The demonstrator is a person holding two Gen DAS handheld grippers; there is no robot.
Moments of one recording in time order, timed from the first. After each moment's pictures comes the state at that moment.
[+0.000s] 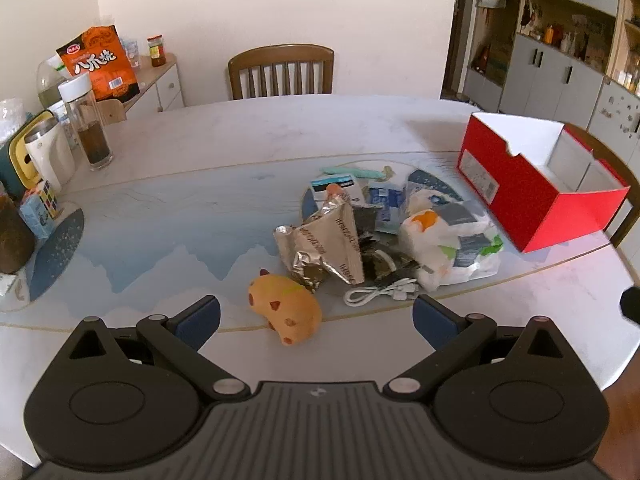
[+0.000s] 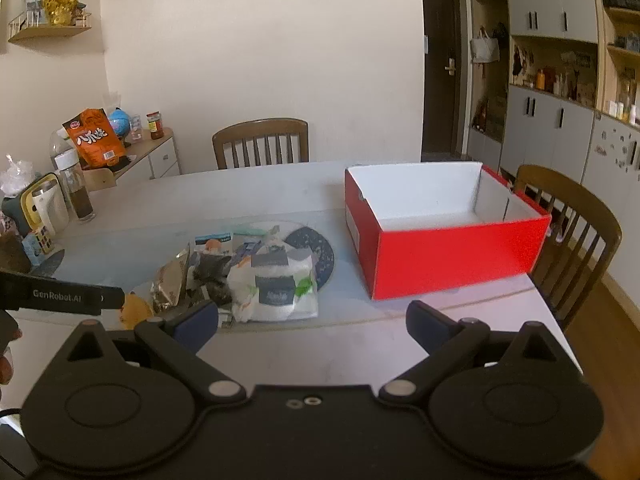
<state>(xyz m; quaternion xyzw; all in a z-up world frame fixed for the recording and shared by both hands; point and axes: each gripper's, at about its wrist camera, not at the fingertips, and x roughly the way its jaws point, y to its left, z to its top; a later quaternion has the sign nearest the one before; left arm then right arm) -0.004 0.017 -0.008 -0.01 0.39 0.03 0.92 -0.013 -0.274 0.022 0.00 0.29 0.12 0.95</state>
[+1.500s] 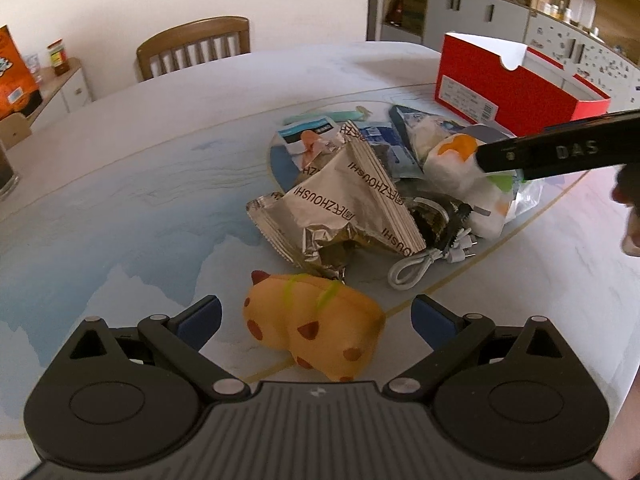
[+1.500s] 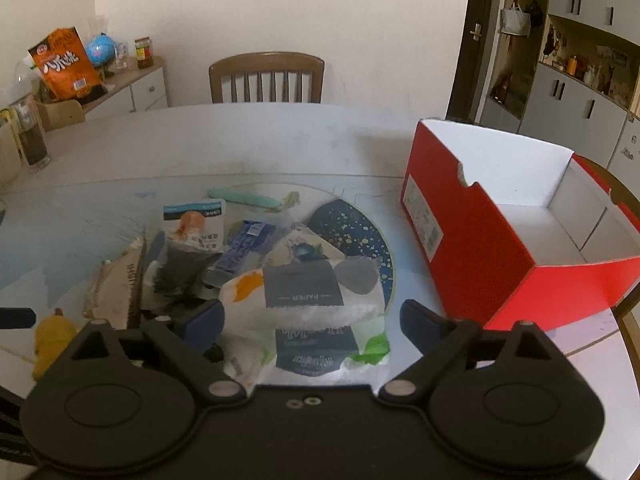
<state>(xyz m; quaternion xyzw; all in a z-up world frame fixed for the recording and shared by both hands) 0.069 0.067 -0.102 0.05 0.41 -0.11 0.90 0.134 -0.177 -0.058 -0.06 0.37 0.11 0.92</state>
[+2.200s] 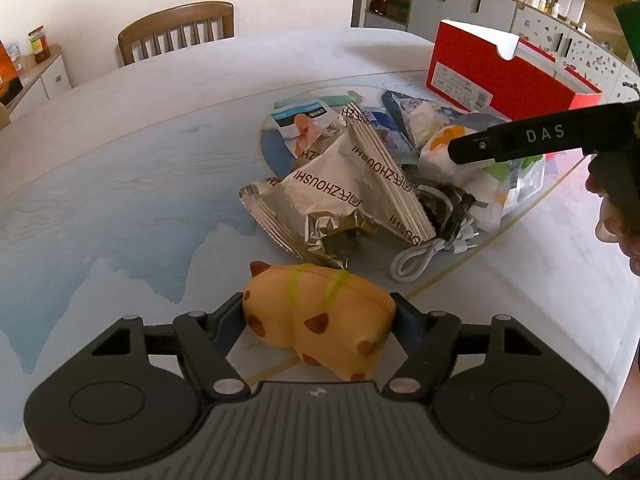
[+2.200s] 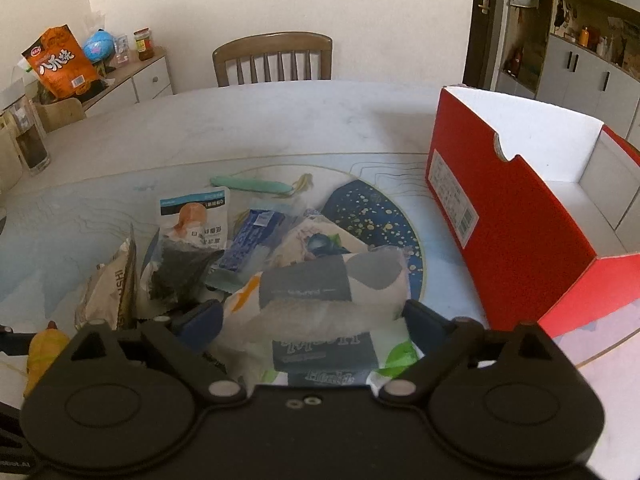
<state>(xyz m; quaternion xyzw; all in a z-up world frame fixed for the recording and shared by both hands) 0.081 0.077 -0.109 0.03 0.43 -0.13 0.89 0.157 -0.175 -0.072 -0.03 0.40 0.13 0.91</state>
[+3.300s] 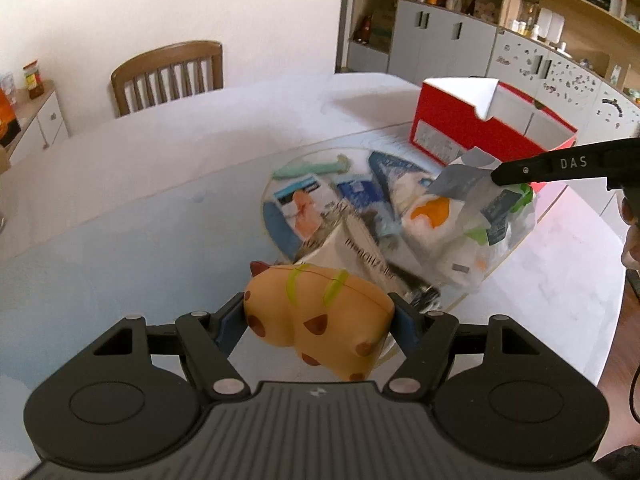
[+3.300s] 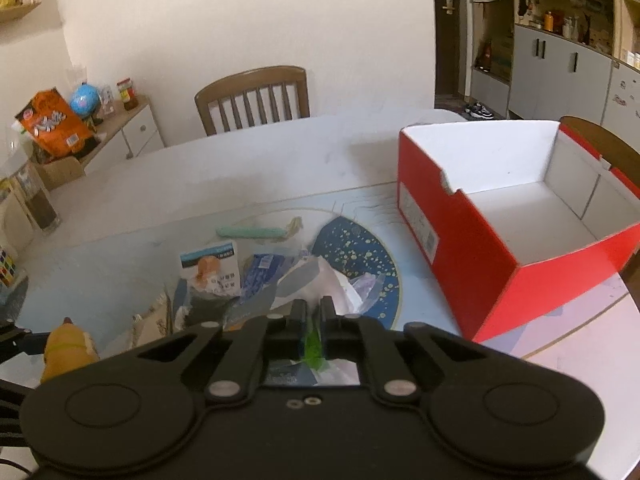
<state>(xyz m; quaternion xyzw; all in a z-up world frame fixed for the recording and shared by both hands) 0.087 0.085 -0.047 0.03 0.39 -0.16 0.91 0.130 -0.196 -0.013 0.04 0.38 0.10 0.92</state>
